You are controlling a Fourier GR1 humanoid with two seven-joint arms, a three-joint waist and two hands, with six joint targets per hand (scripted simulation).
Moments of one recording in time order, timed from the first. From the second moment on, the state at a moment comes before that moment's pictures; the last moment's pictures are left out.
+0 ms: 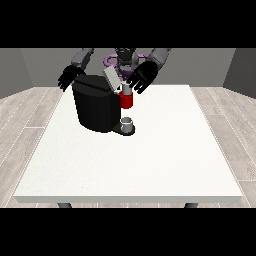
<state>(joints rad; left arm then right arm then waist) -1.16 0.45 0.12 -0.63 -0.63 -0.14 -0.11 -0.34 -0.04 -0.04 -1.38 -0.02 -0.15 -0.03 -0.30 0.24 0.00</state>
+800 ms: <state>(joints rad) -1.16 0.42 0.11 -0.62 -0.66 -0.13 -0.12 -0.32 -0.05 -0.07 -1.37 -0.04 -0.15 -0.06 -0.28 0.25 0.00</state>
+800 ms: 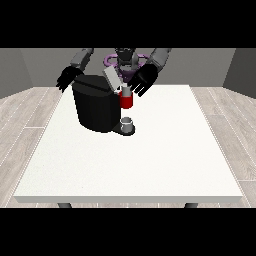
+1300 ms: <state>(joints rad) -1.18 0.44 0.13 -0.59 -0.65 -0.16 -0.12 -0.33 -0.04 -0.05 -1.40 -0.03 -0.17 -0.04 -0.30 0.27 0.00</state>
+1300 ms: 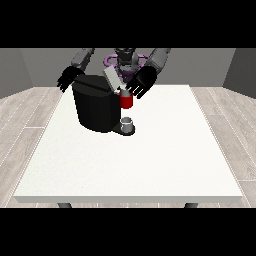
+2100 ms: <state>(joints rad) -1.17 0.43 0.10 -0.61 -0.70 -0.15 -0.14 -0.31 -0.05 -0.07 -1.37 -0.04 -0.16 -0.08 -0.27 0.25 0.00</state>
